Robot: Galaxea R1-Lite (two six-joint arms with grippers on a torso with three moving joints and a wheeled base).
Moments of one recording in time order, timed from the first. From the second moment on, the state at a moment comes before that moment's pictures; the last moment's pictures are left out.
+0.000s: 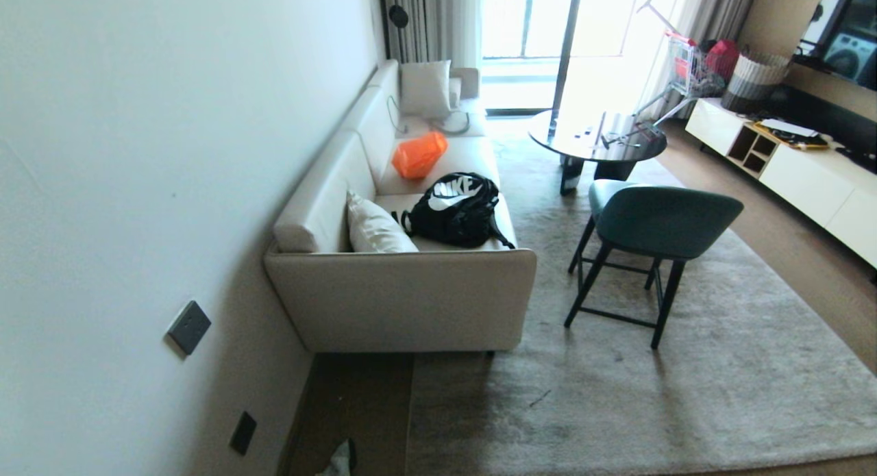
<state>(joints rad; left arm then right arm) -0.01 0.00 0.00 -0.02 0.03 -0.10 0.00 0.00 0.00 0.00 -0.01 0.00</state>
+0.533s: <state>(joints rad) -0.01 0.00 0.00 -0.02 0.03 -0.10 0.00 0.00 0.00 0.00 -0.01 0.00</state>
